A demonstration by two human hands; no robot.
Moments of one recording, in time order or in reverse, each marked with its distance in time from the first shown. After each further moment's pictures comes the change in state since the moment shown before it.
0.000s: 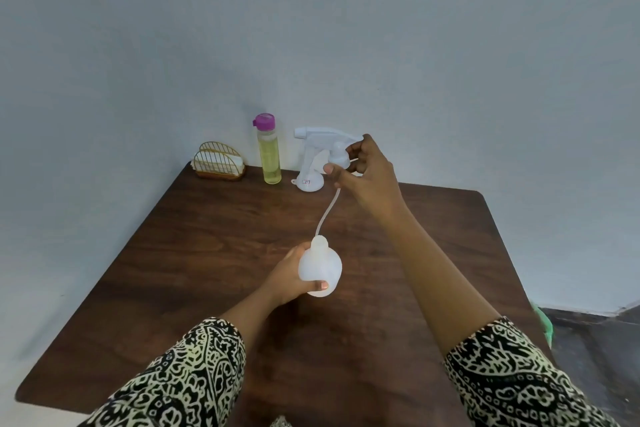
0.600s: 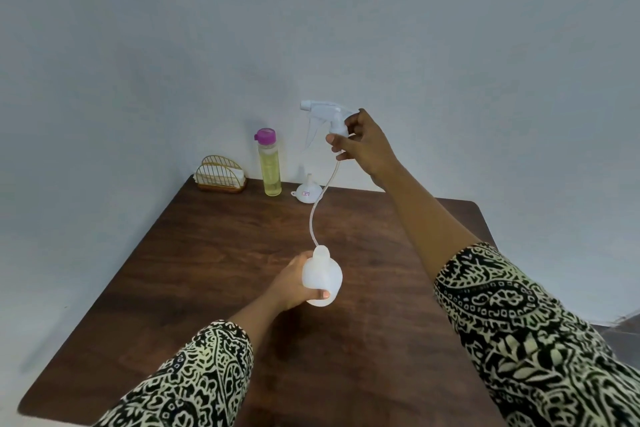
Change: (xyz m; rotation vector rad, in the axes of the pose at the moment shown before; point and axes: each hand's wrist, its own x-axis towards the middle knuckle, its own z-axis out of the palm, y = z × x) left_hand 0.004 0.011 -0.002 0.098 -0.035 -0.036; right_hand 0.070 -0.012 -0.013 0.150 -0.078 0.036
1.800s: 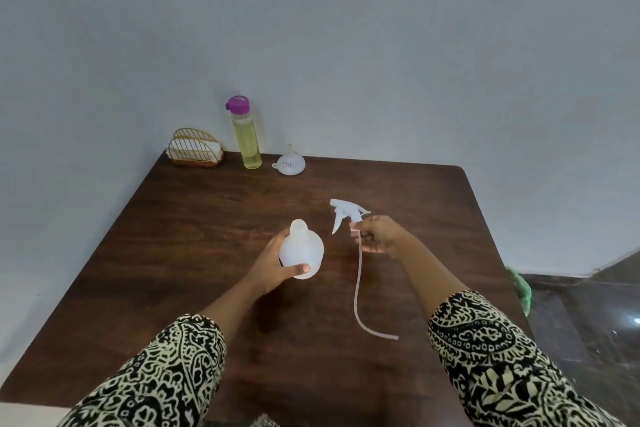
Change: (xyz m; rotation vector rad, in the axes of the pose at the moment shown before) left_hand -0.014 -0.002 0.010 -0.161 0.034 -0.044; right_hand -0.109 0.173 -0.040 0.101 -0.077 0.928
